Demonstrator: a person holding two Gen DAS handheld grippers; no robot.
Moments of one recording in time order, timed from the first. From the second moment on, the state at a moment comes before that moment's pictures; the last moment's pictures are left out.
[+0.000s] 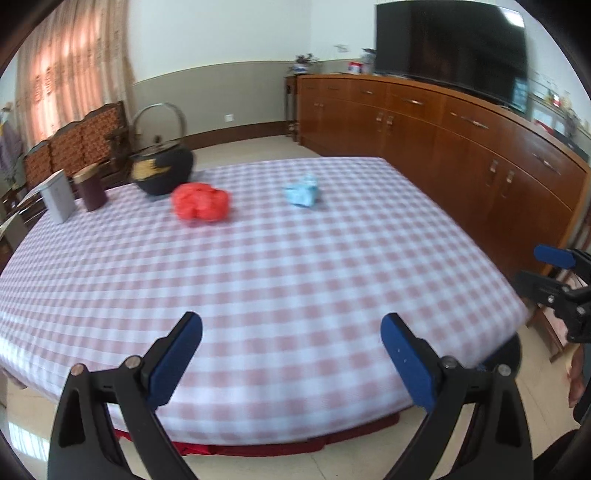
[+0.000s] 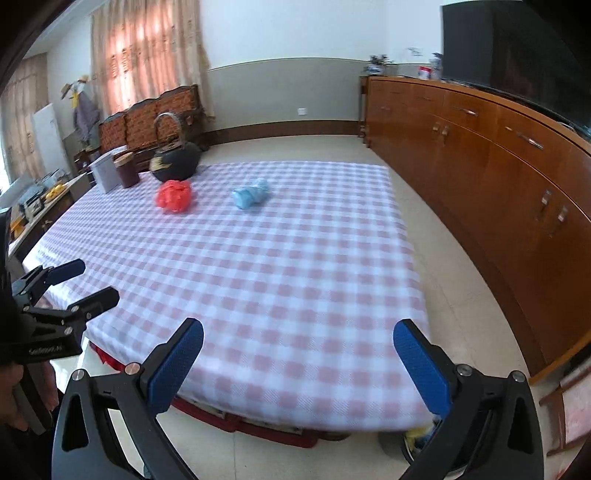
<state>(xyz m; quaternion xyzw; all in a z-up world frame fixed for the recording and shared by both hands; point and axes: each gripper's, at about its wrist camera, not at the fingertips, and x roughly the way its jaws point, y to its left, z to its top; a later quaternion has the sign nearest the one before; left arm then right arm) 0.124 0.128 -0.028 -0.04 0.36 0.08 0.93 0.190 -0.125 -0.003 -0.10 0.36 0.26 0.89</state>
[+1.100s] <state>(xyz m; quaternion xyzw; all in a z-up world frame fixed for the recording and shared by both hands) 0.309 0.256 -0.067 -0.08 0.39 0.14 0.91 0.421 0.085 -0.081 -0.13 0.42 0.30 0.85</state>
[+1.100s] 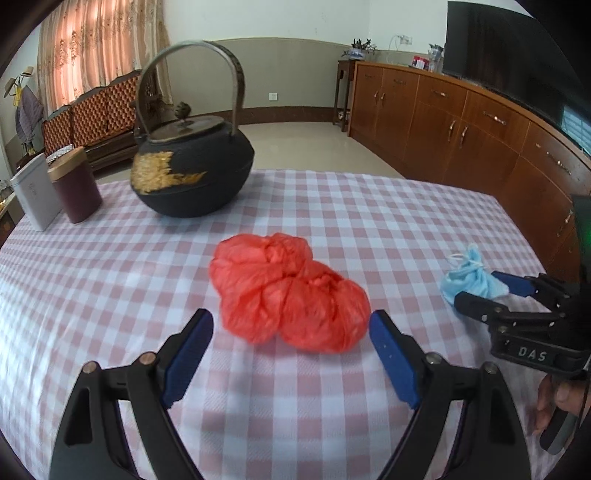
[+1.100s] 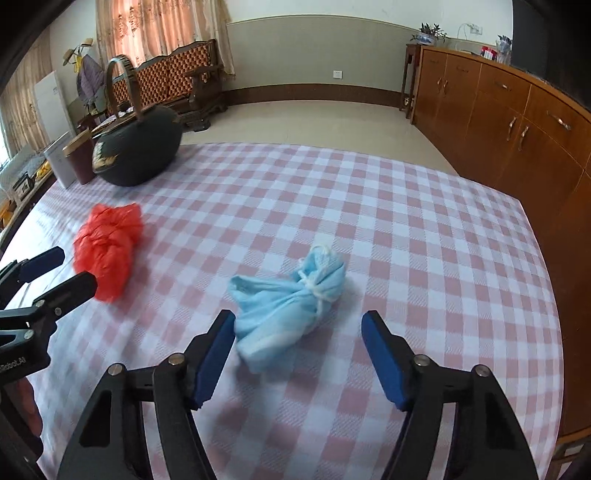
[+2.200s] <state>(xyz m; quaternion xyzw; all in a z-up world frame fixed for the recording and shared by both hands) 0.286 0.256 -0.067 -0.09 0.39 0.11 0.91 0.392 0.056 -0.056 -0.12 0.38 0.33 0.86</state>
